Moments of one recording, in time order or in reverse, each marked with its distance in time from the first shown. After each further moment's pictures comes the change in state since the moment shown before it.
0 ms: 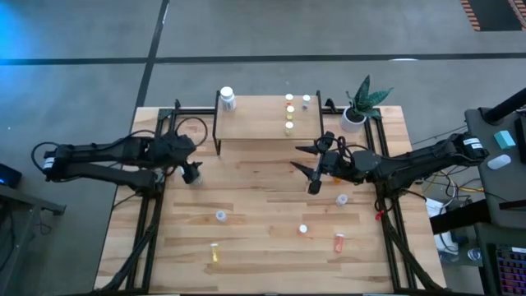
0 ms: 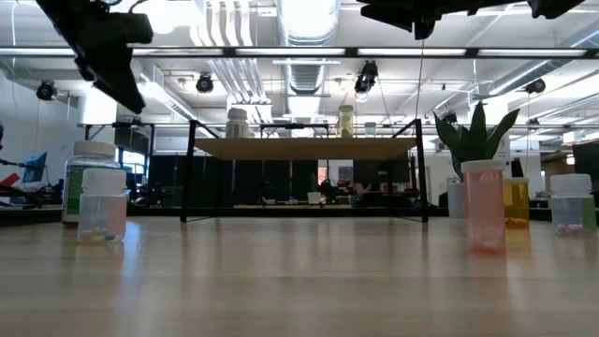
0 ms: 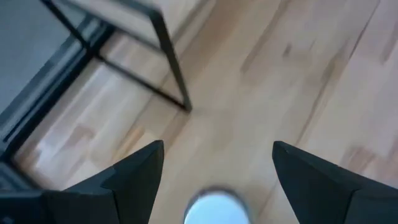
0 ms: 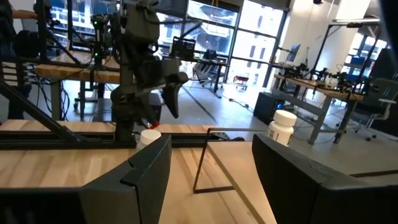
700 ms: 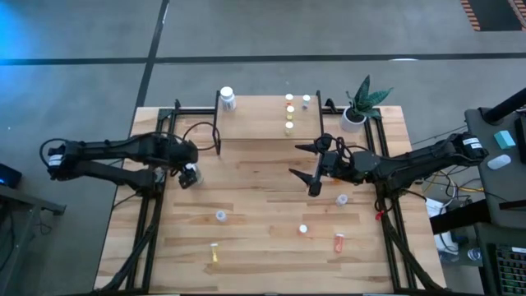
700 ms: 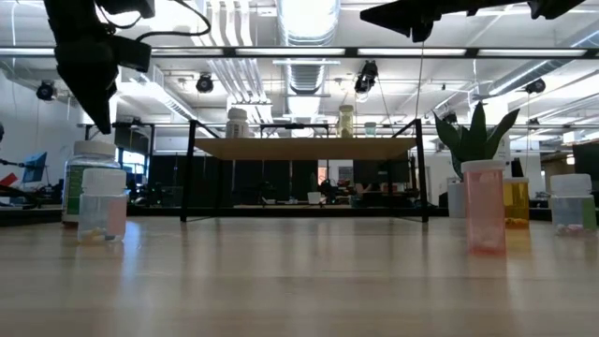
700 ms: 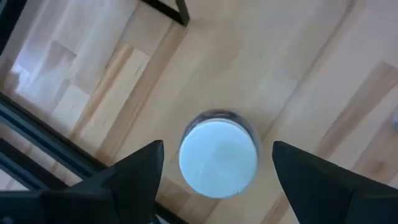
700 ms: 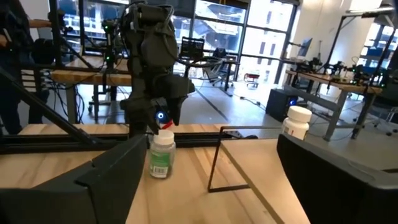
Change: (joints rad) left arm 0.053 0.149 0.047 -0.222 0.151 -0.050; right arm 0.003 0.006 0.000 -0.002 -0.035 0.056
